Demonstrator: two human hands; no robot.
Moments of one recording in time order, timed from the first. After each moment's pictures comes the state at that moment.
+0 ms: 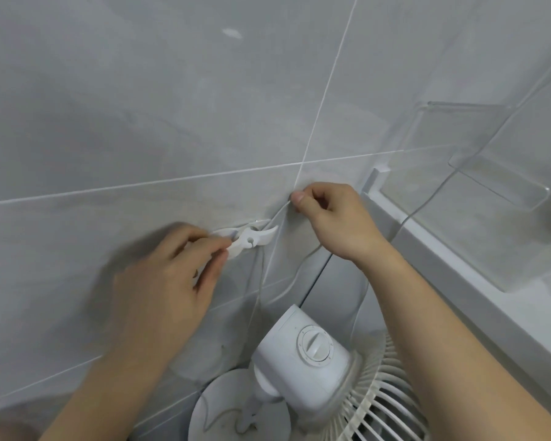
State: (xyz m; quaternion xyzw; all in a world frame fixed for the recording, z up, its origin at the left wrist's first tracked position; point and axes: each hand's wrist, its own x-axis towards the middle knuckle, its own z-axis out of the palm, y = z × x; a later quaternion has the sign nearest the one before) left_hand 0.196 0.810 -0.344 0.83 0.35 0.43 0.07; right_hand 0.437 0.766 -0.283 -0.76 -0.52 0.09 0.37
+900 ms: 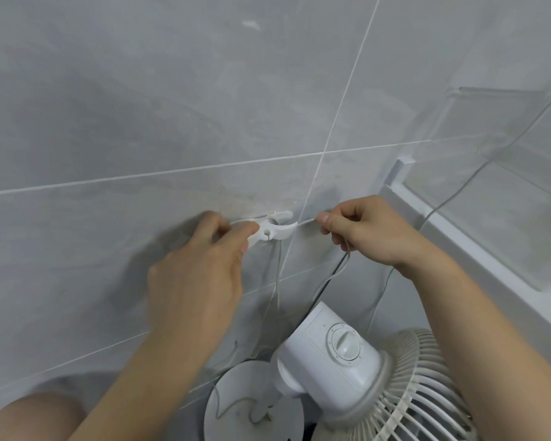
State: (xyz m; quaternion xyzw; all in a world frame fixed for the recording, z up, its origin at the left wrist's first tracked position) left_hand 0.210 0.794 -0.334 0.83 0.44 0.35 0.05; right_hand 0.453 0.741 -0.287 -0.77 -0.49 0.24 0.32
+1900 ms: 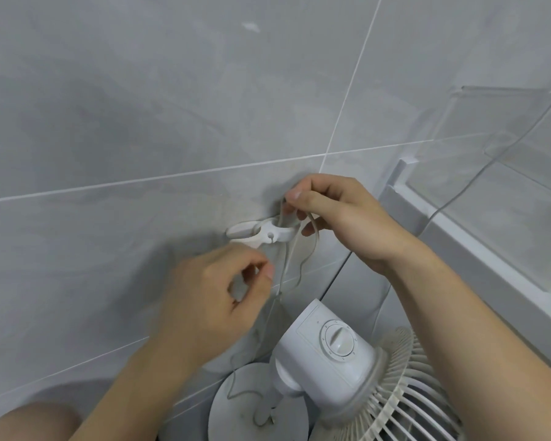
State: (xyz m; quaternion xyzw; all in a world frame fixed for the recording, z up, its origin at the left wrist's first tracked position) left_hand 0.201 0.797 -0.343 0.84 0.26 0.42 0.22; right_hand 0.400 0.757 -0.260 -0.64 -0.53 0.33 0.45
